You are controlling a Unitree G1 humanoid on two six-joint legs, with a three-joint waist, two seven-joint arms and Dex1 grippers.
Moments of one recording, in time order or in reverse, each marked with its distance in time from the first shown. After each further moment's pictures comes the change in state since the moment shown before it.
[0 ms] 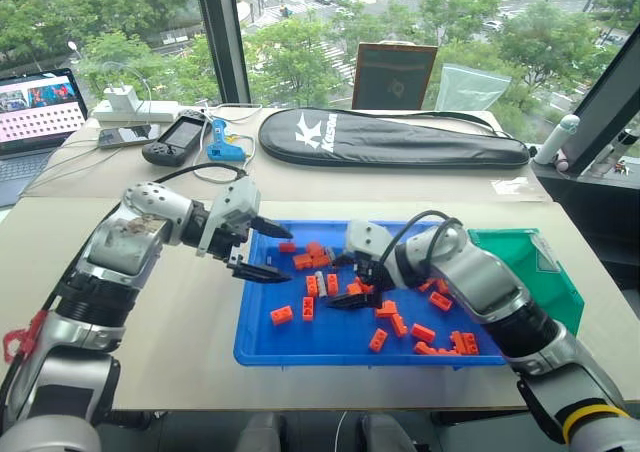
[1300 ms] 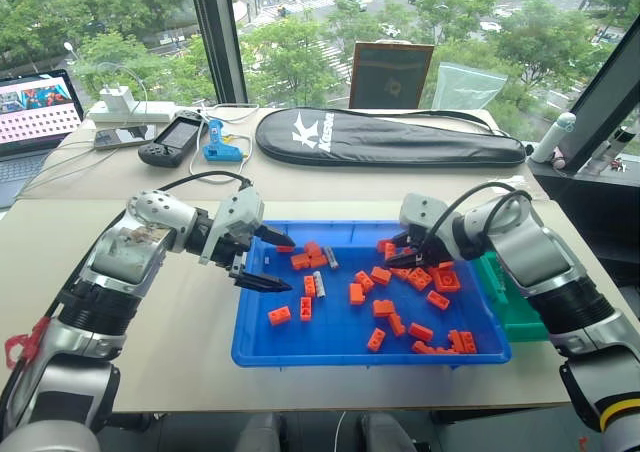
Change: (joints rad) left arm 0.025 -0.015 -0.007 -0.024 0.003 -0.020 0.001; right arm -0.033 -0.208 -0.108 0.174 -0.125 -0.107 0.112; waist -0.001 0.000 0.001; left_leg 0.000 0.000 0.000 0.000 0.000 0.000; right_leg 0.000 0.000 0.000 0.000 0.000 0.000
